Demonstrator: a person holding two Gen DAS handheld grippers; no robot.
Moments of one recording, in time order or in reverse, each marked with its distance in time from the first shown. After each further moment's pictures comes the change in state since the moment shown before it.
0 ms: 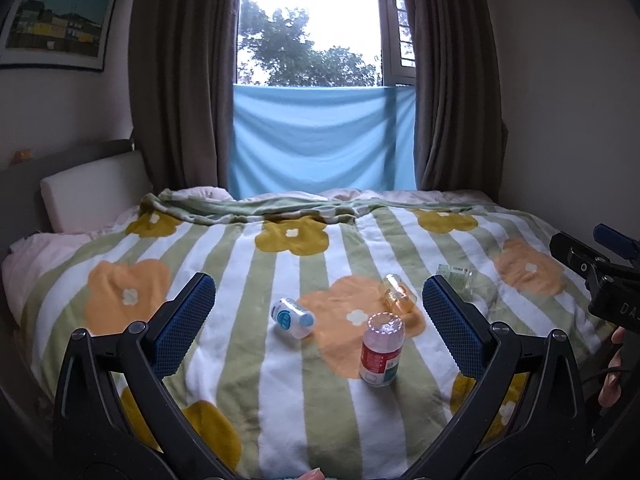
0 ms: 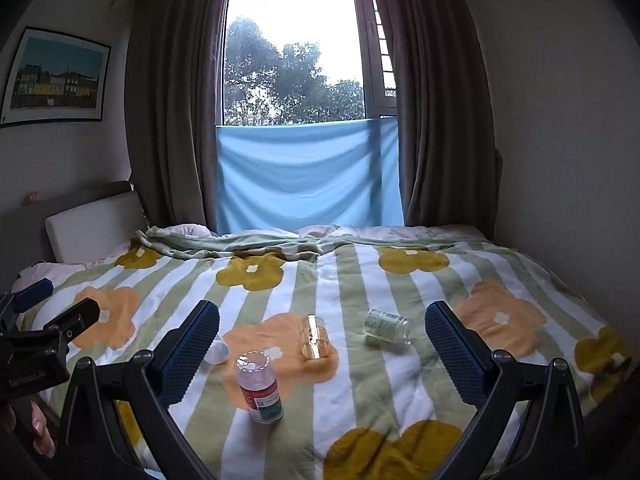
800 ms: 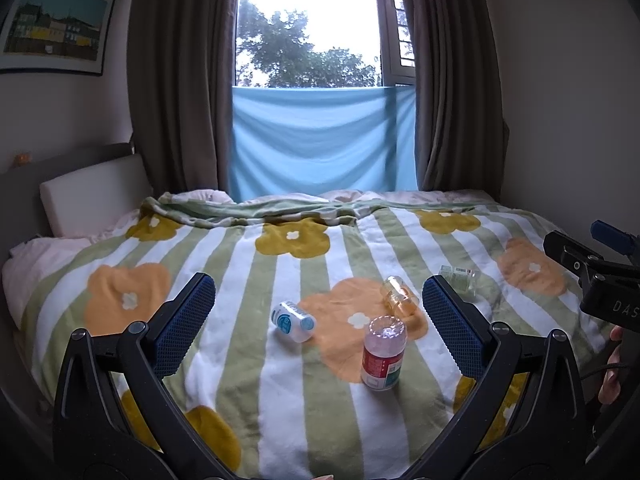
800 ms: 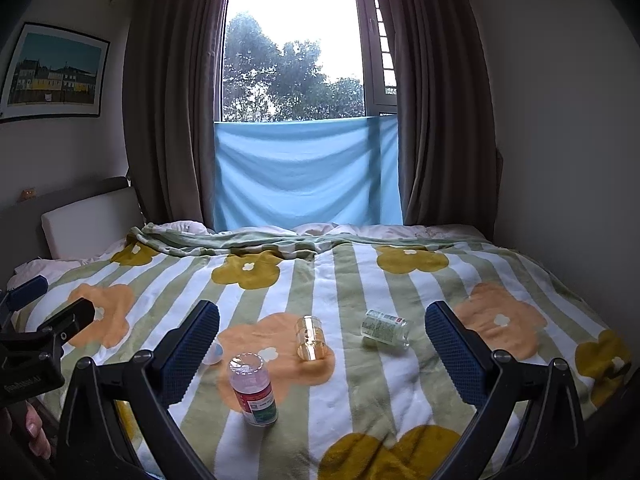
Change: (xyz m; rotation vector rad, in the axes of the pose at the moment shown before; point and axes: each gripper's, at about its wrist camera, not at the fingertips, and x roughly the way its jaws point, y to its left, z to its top) left arm 0.007 -0.001 0.002 0.008 -0.008 0.010; right arm 0.009 -0.004 -0.002 -0.013 0.003 -0.006
